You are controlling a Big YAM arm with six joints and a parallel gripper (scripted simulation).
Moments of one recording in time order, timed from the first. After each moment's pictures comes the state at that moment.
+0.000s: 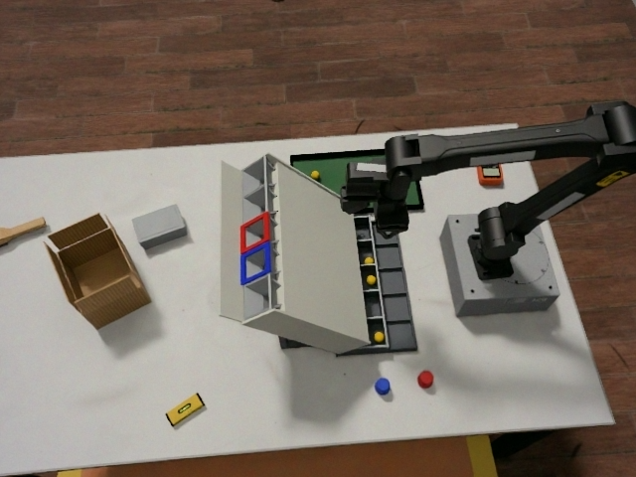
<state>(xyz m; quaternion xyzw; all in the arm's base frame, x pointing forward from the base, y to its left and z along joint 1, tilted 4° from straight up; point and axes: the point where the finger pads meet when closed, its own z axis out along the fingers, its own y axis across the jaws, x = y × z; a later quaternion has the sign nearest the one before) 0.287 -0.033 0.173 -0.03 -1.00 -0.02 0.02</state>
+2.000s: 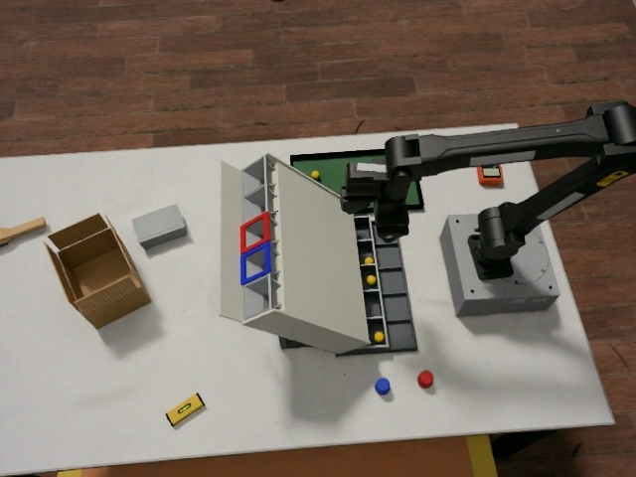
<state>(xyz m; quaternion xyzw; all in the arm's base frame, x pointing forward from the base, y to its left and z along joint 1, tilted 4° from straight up) 0.287 -0.033 0.173 -0.03 -1.00 -0.02 0.02</state>
